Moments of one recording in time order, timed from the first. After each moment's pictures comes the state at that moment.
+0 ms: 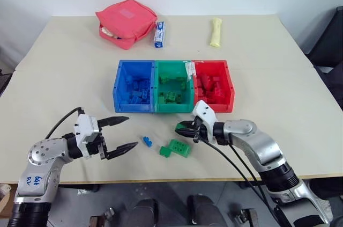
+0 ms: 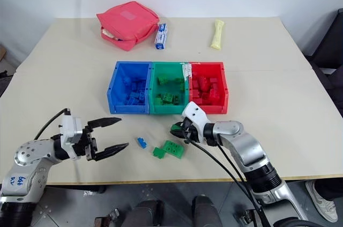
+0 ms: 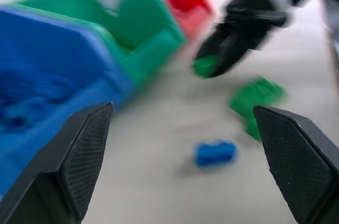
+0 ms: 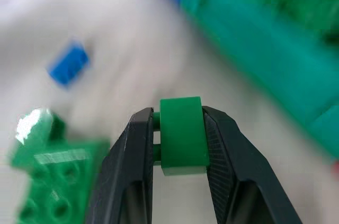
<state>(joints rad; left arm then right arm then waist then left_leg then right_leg) -0.03 0.61 0.25 -0.17 -0.52 0.13 -0.97 -0.51 -0.42 0.21 -0.17 0.36 0.69 0.81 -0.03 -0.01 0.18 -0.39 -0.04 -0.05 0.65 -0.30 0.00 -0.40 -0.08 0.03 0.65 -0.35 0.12</state>
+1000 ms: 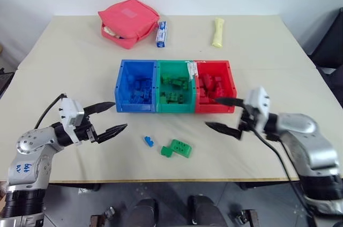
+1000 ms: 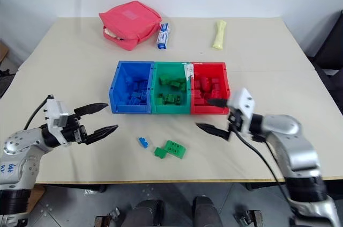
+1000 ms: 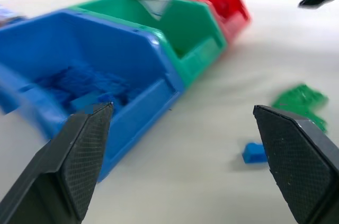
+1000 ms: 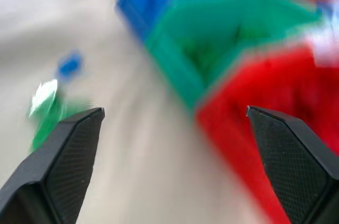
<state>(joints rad) -0.17 0.72 0.23 0.00 -0.49 0.09 -1.10 -0.20 -0.76 -0.15 -0.20 0.44 0.31 1.13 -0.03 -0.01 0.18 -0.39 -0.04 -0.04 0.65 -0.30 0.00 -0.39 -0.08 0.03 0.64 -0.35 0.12</state>
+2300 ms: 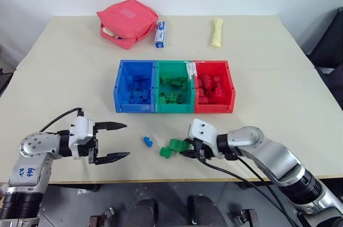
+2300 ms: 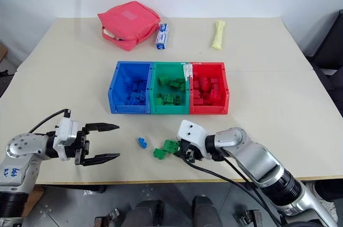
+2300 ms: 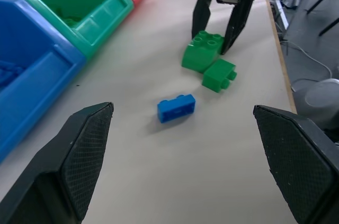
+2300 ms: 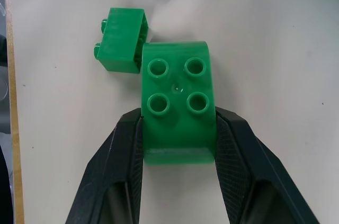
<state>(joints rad) -0.10 0.76 0.19 -0.02 -0.48 0.04 -1.28 -0.44 -0.65 0.43 -0.47 0.28 0.89 0.82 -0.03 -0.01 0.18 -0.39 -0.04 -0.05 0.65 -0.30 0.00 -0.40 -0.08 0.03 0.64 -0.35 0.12</state>
